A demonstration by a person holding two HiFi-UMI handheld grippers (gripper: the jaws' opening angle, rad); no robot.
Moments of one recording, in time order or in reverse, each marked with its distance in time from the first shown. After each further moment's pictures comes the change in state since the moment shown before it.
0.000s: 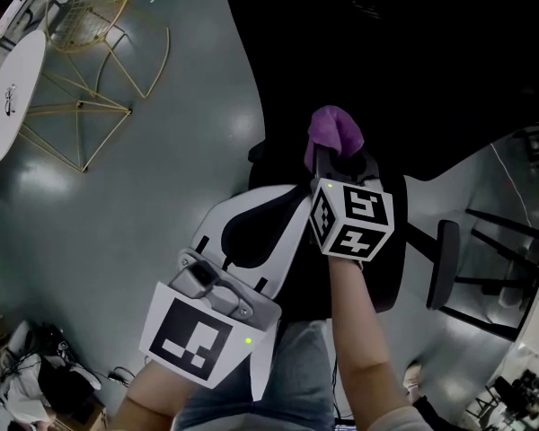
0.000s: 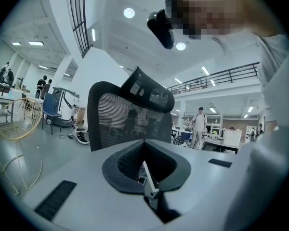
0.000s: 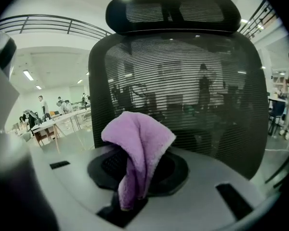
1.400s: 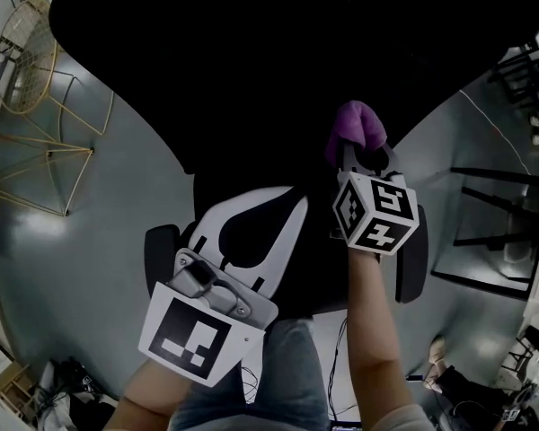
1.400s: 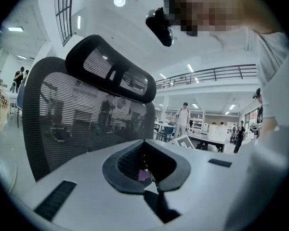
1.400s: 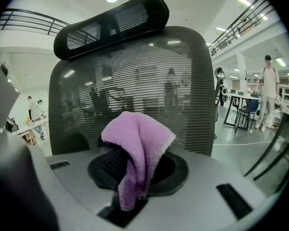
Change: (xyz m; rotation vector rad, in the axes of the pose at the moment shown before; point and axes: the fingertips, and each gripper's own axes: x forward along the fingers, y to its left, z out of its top) left arm 0.105 -0.113 -0.018 0.066 0.090 -0.210; right arm -0.068 -0.207 -0.002 0.096 -0.047 -0.226
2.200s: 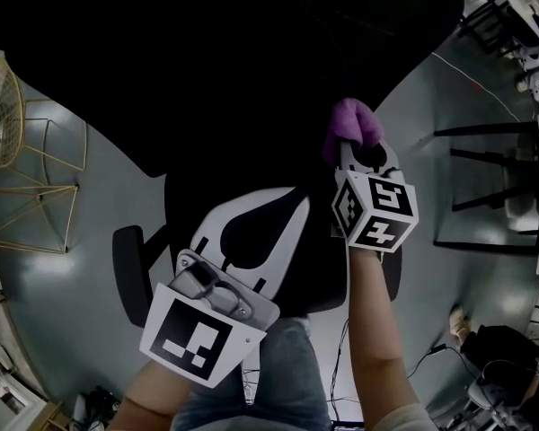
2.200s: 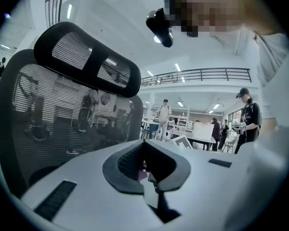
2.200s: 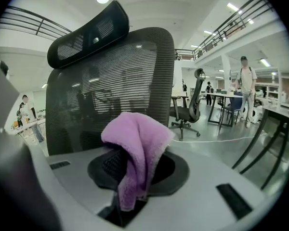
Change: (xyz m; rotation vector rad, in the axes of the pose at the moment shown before) left arm 0.068 -0.080 -0.007 0.035 0.044 -0.181; right arm -0.042 -0.109 -0.015 0.065 -0.011 -0.131
